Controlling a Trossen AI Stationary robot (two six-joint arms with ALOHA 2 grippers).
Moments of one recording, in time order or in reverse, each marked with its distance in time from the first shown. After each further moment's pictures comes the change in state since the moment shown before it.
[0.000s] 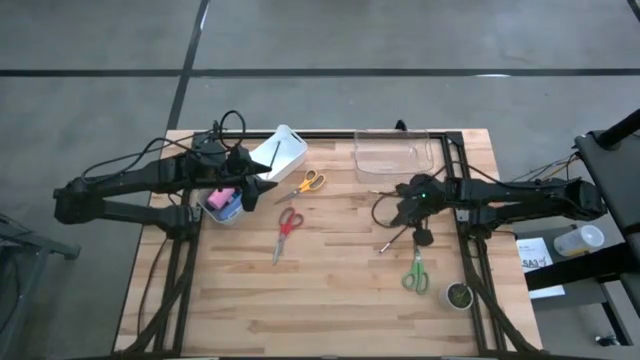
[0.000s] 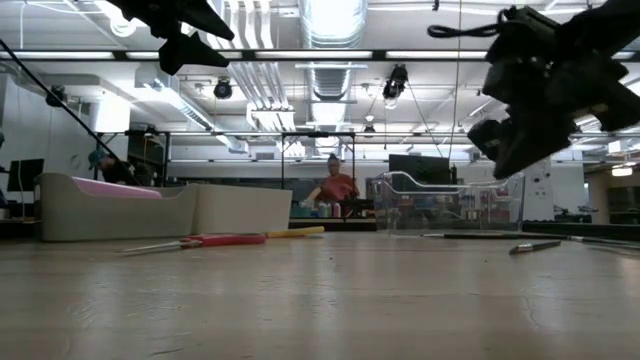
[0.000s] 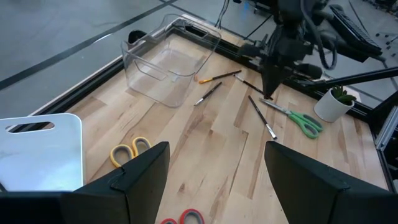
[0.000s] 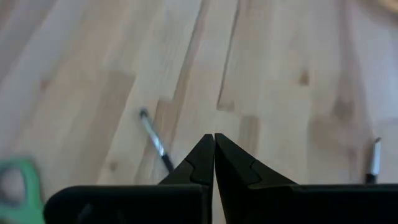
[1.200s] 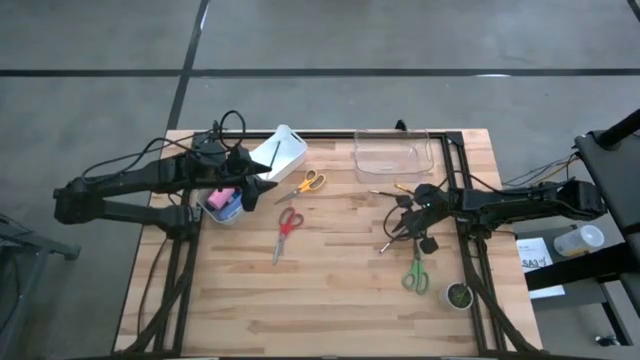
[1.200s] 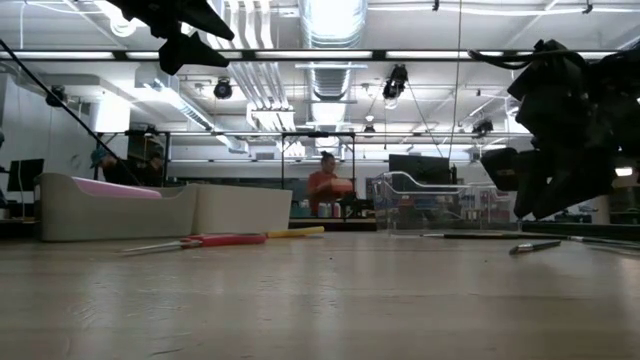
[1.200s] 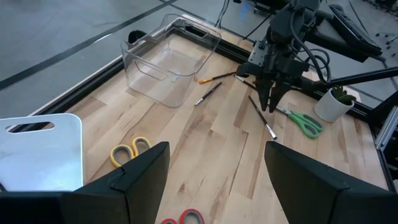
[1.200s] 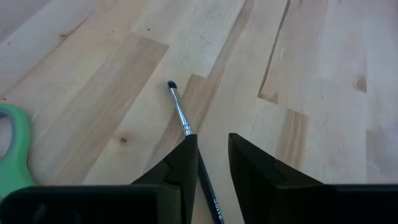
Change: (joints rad) left arm 0.000 0.000 0.000 0.000 0.000 0.000; right arm 0.001 0.003 -0.247 0.317 -0.104 -0.147
